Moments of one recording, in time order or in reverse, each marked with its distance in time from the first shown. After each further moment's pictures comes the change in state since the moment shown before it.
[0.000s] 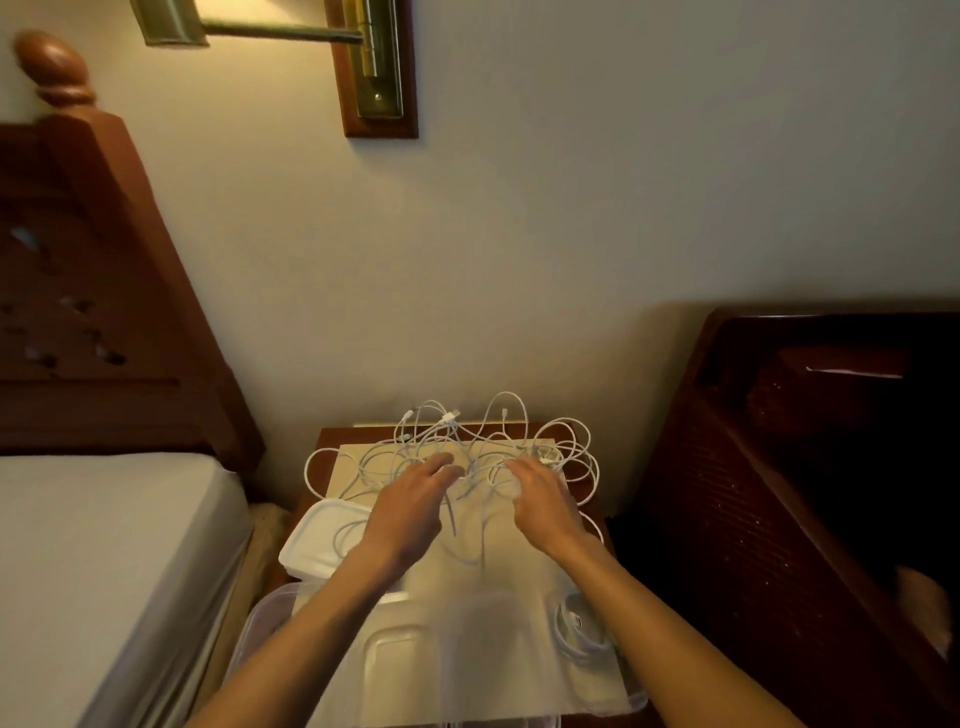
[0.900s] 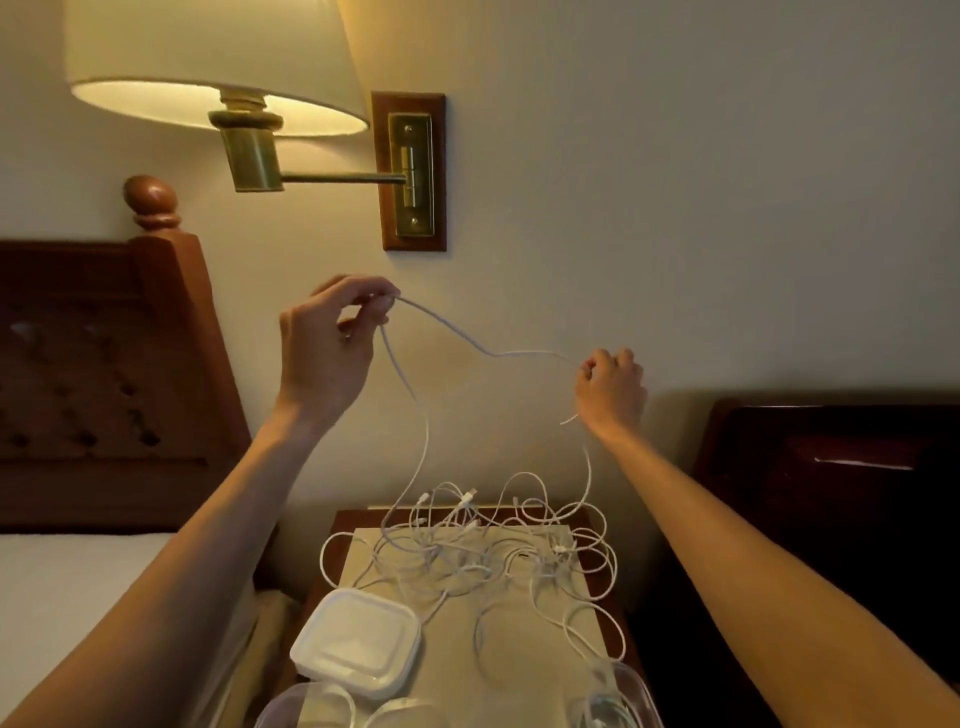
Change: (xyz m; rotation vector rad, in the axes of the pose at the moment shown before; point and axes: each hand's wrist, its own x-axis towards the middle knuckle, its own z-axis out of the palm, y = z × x) left_hand 0.087 -0.013 -0.259 -0.433 0.847 0.208; right_hand 0.112 -0.064 -0.191 0.032 0.650 0.179
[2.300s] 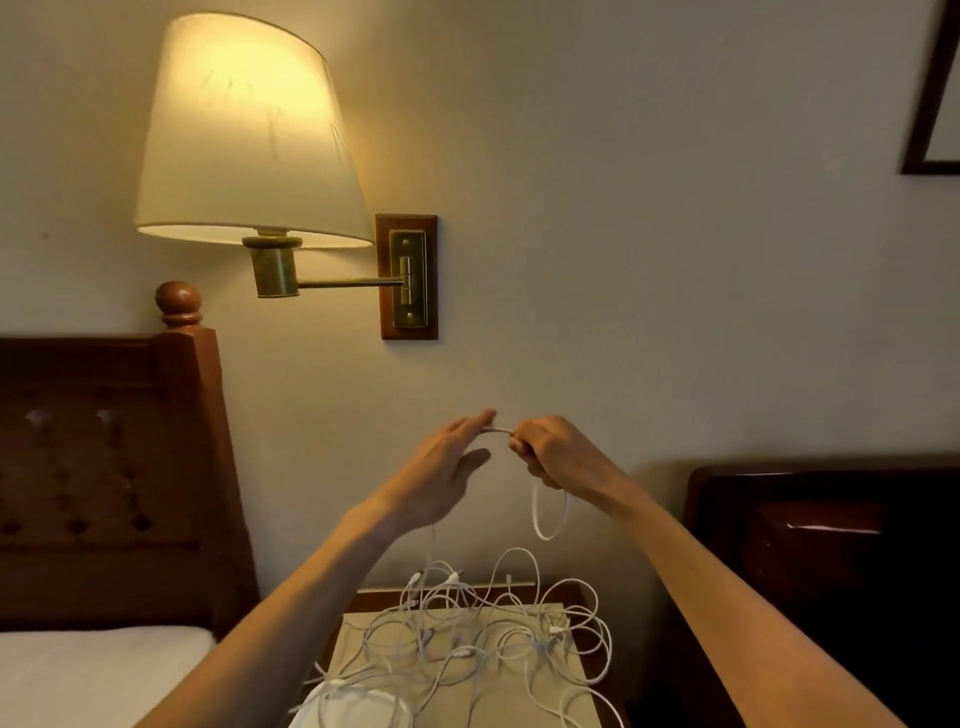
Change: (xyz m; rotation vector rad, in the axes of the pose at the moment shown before) left_hand -0.021 0.029 0.061 -0.010 -0.668 -0.070; right_hand -0.043 -0.072 -0.096 0.560 -0.640 -0.247
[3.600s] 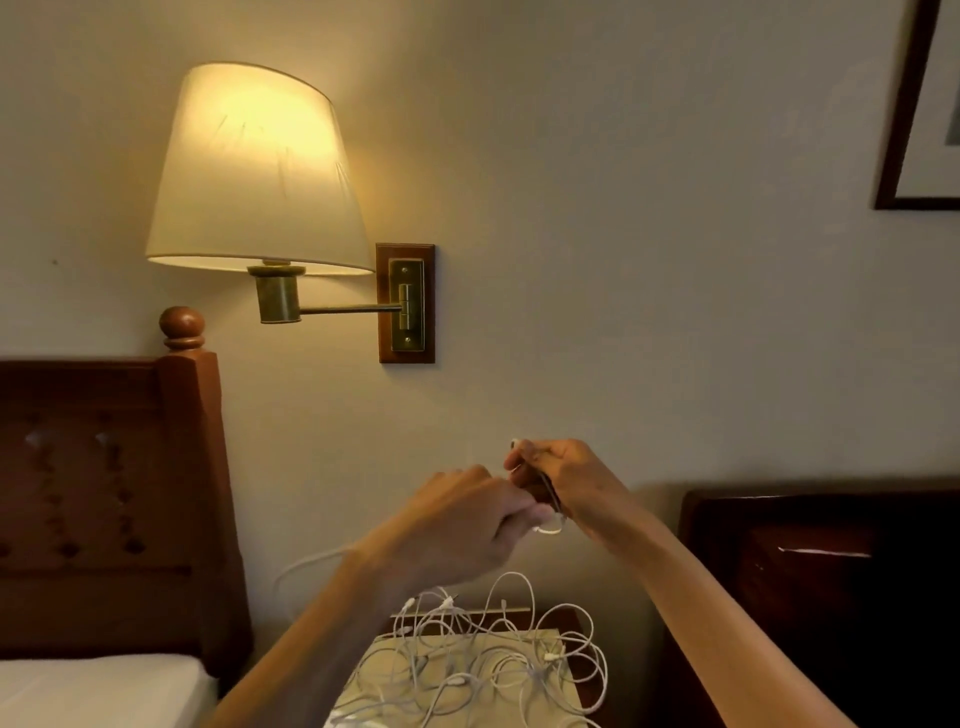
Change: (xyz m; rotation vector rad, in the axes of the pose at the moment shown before) left_hand -0.029 0.098 -0.034 0.308 -0.213 0.167; right_hand -0.044 -0.028 -0.006 0.293 -0.020 0.011
